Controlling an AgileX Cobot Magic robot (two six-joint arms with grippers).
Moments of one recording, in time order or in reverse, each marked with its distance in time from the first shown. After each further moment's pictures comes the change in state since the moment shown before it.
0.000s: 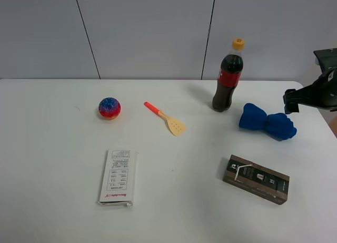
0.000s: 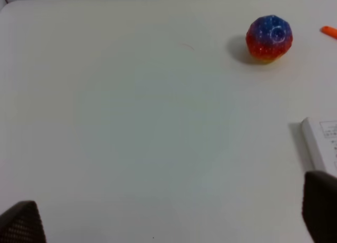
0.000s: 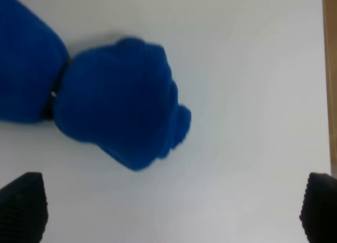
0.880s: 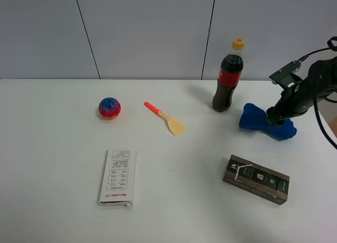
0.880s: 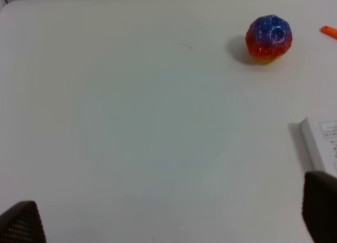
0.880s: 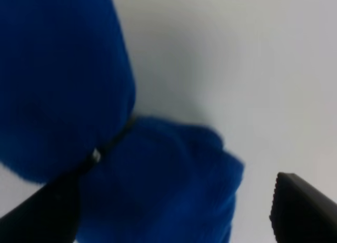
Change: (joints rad) left arm 0.000 0.000 0.000 -0.001 0.000 0.000; right arm 0.000 0.307 -0.098 0.113 -0.204 -0.617
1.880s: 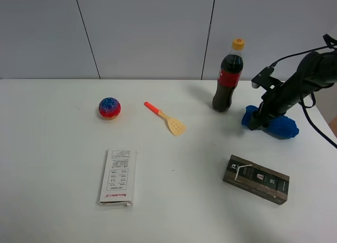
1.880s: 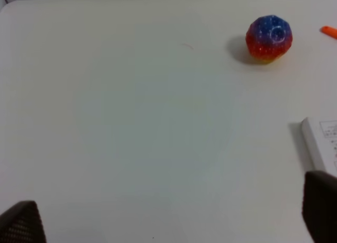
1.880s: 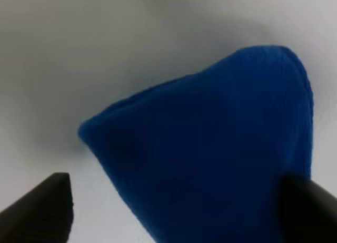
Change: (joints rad) left arm 0.000 0.000 0.000 0.000 0.000 0.000; right arm 0.000 0.140 -0.122 0.471 0.174 -0.601
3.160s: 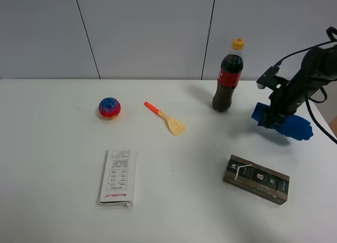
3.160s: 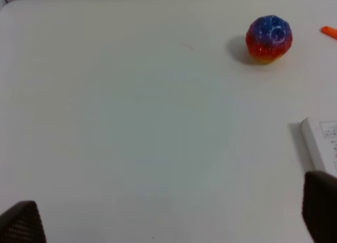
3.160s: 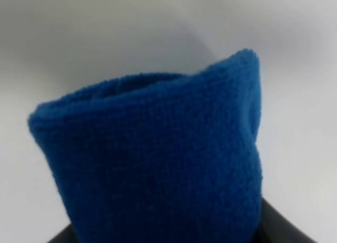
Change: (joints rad) left arm 0.000 0.000 0.000 0.000 0.000 0.000; right arm -0.001 -0.079 -0.007 -0.165 0.099 0.123
